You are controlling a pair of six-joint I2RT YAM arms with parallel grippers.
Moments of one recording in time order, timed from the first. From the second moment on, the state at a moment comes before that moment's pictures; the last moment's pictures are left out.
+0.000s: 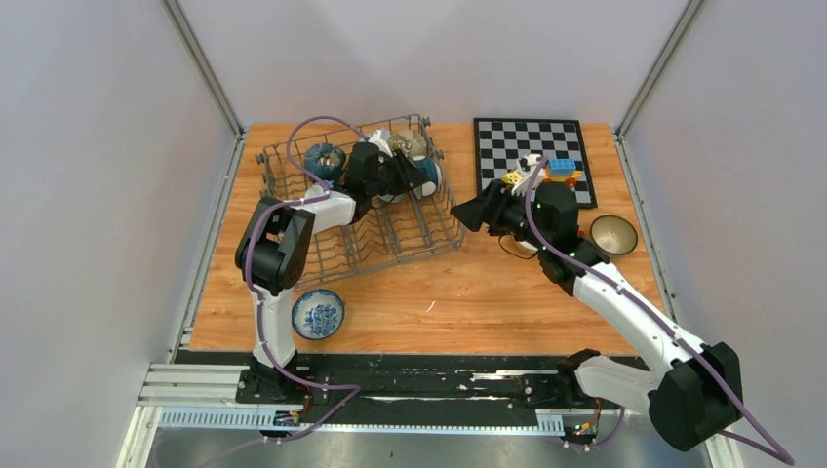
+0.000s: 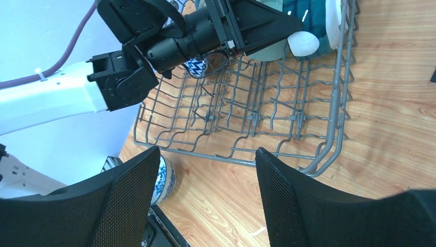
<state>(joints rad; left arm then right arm) -0.39 2.01 1.26 0.42 0.34 -0.77 0.46 1.10 0.79 0.10 -0.31 0.65</state>
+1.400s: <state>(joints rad) -0.34 2.07 1.15 0.89 0.49 -1.05 0.46 0.96 0.73 0.00 -0.32 0.60</state>
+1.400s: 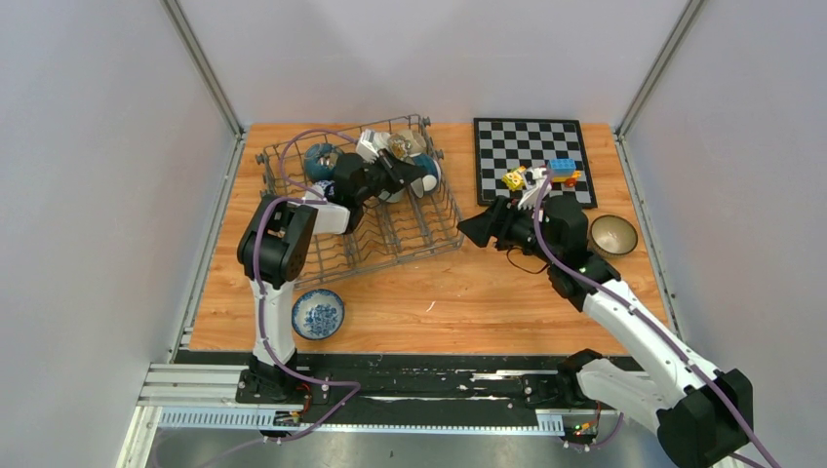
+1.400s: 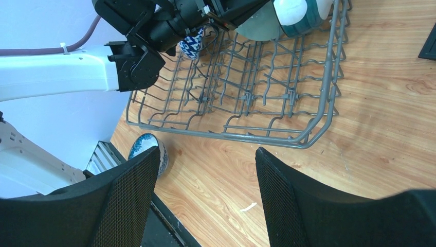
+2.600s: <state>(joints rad) -0.33 1.88 1.02 0.96 0.54 -1.10 0.46 0.84 0.72 -0.06 -0.32 0.56</state>
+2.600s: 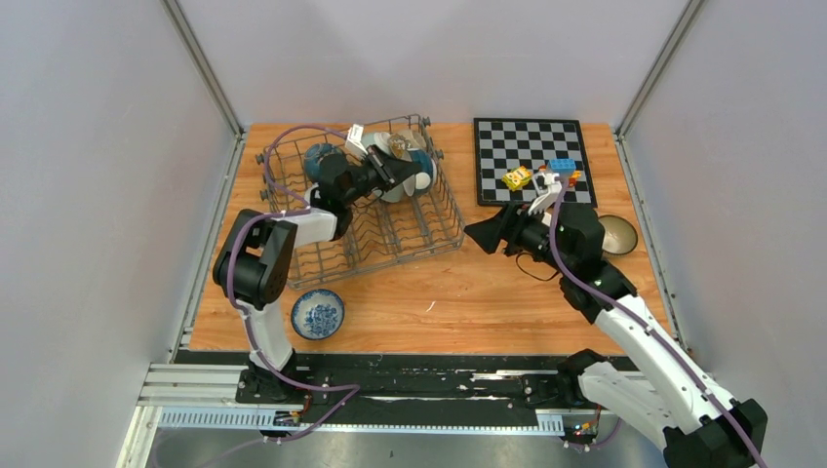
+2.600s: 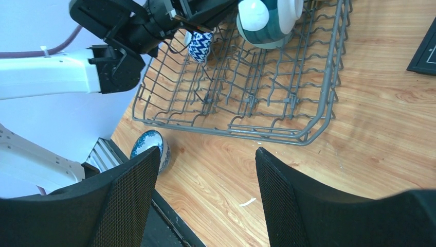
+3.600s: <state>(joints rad) -1.15 0.84 1.06 -0.43 -0.10 0.06 0.46 0.75 1.28 -0.73 -0.27 0.30</state>
